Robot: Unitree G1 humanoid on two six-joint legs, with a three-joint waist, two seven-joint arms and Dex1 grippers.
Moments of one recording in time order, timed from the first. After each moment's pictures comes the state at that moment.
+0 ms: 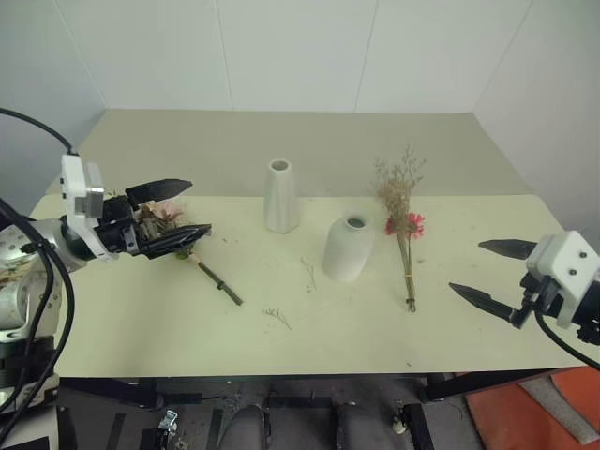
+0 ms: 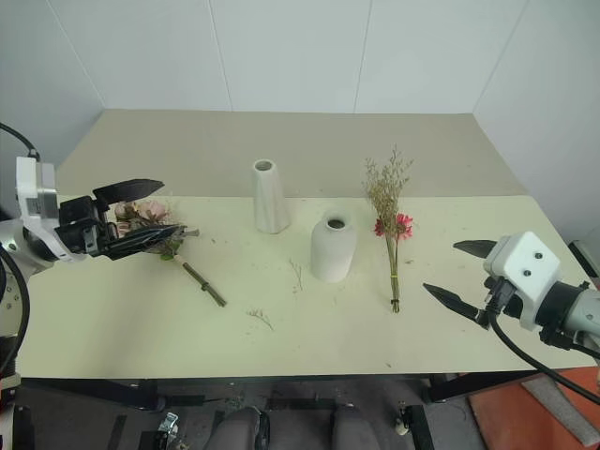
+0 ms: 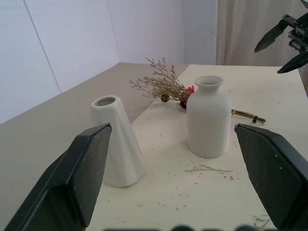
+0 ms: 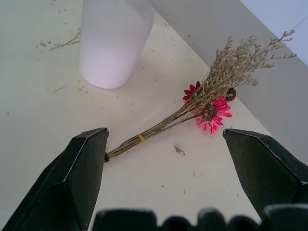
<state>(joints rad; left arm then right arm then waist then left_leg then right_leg) -0.40 0.83 0.33 -0.03 -0.67 0.35 -1.21 0.13 -0.94 -0.52 -0.49 0.39 0.38 0.94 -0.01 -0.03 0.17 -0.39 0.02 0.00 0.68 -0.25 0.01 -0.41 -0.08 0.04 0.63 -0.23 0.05</state>
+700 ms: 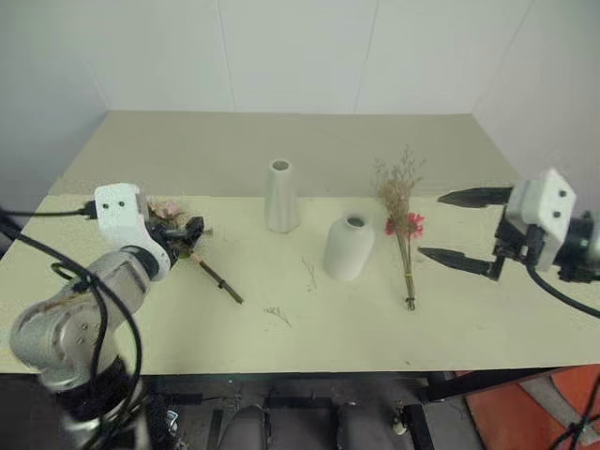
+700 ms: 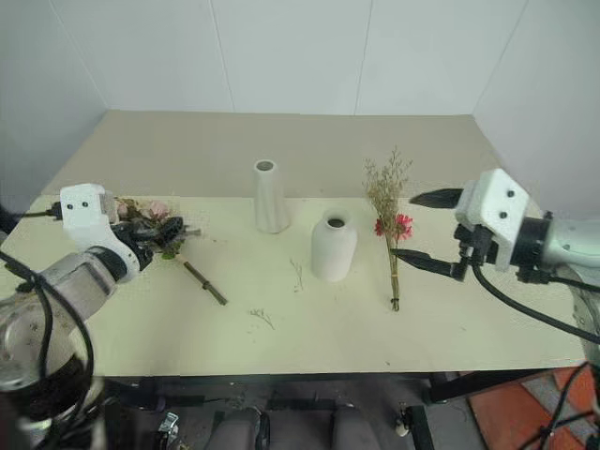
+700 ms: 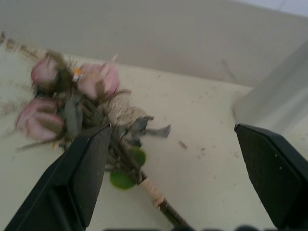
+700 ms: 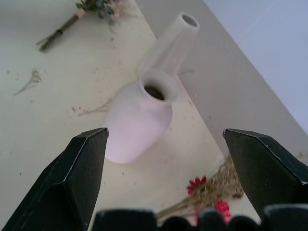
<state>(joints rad) -0.54 0.24 0.59 -0.63 -0.60 1.55 0.24 -0.38 -1.02 -0.24 -0.35 0.48 0.36 1.09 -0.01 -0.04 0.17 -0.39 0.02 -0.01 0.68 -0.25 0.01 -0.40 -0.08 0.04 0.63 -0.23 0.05</state>
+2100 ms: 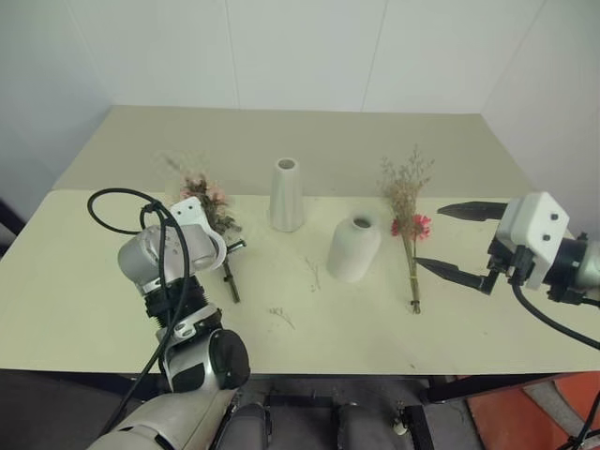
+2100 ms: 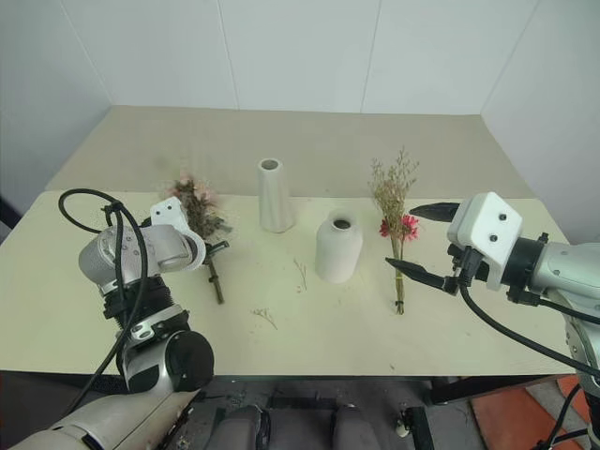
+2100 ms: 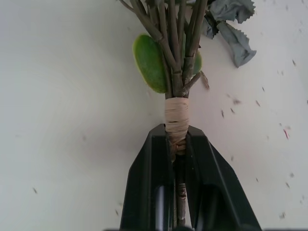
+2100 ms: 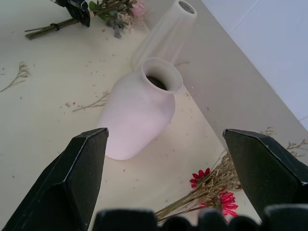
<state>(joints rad) -0.91 0.00 0.68 0.00 -0.23 1.53 0.43 -0.17 -0.98 -0.33 -0.48 0.43 0.38 0.96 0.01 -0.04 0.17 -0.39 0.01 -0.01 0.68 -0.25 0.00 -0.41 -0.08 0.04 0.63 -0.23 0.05</state>
